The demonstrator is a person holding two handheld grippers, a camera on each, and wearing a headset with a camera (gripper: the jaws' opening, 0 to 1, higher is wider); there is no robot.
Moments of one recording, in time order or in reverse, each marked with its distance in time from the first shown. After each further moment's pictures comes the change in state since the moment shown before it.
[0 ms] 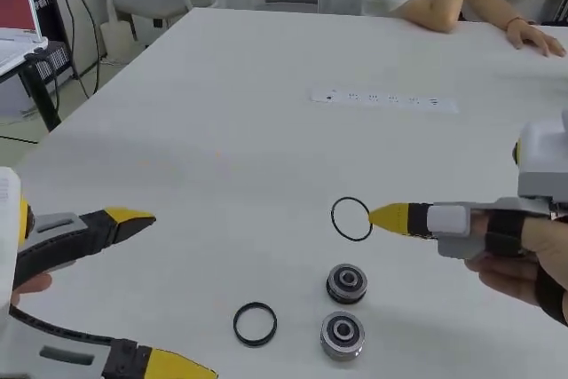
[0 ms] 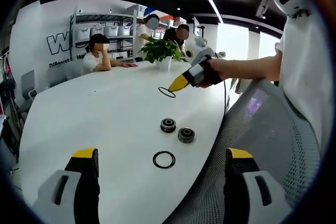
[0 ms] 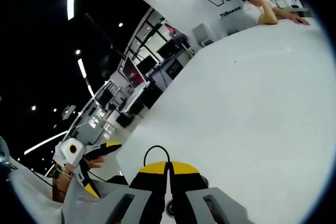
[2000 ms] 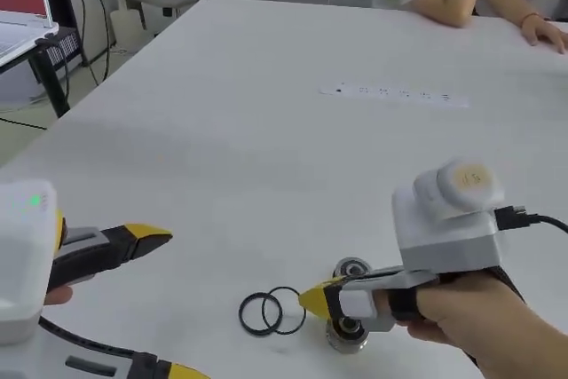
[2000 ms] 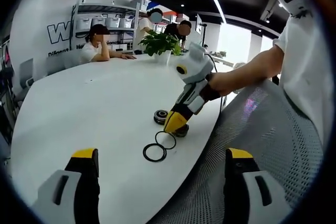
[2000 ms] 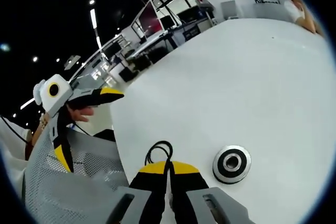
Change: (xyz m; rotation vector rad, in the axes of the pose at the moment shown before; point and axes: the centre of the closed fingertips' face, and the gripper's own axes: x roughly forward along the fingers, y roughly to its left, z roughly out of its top) left arm 0.009 -0.012 -0.019 -0.065 0.041 -0.027; right arm 0.066 0.008 -0.100 -0.235 0.330 0.003
